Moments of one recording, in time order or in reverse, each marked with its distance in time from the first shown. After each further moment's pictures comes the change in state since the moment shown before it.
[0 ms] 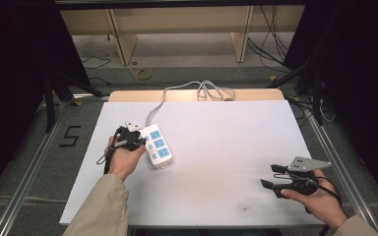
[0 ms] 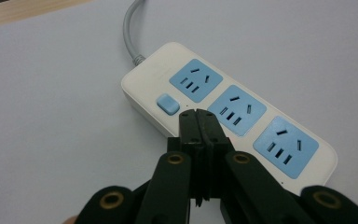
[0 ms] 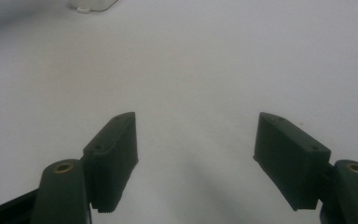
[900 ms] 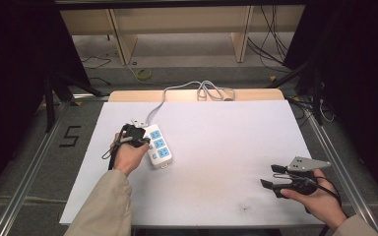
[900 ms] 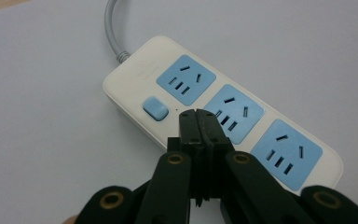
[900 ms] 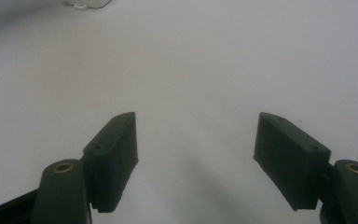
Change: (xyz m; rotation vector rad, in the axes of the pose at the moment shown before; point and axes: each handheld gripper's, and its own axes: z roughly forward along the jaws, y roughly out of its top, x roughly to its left) left arm -0.003 0.008 0.017 0.055 -0.025 0.018; right arm 0.000 0.000 0.001 0.011 -0.006 0.000
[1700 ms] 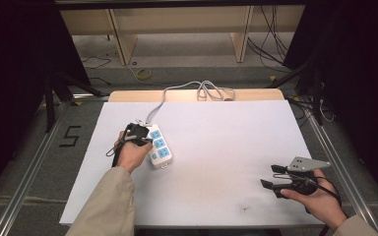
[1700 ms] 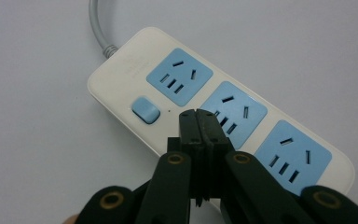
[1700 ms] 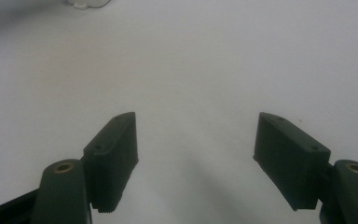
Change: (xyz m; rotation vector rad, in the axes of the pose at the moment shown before) left arm -0.004 0.004 0.014 0.052 -0.005 0.024; right arm 0.000 0.000 0.000 0.002 0.000 -0.002
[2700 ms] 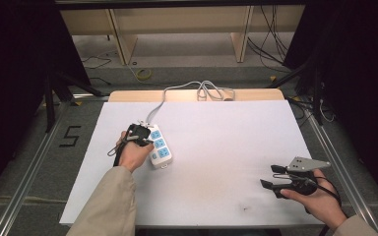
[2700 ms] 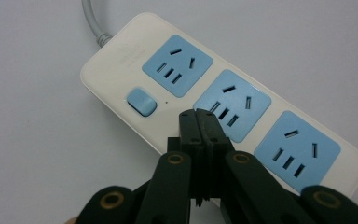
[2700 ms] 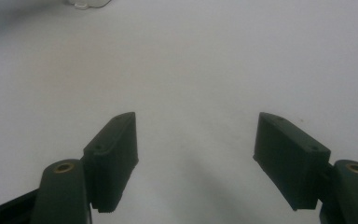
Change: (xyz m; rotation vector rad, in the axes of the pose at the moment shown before) left arm -0.001 0.000 0.004 0.041 0.003 0.005; right arm 0.001 0.000 0.001 -0.001 0.002 0.004
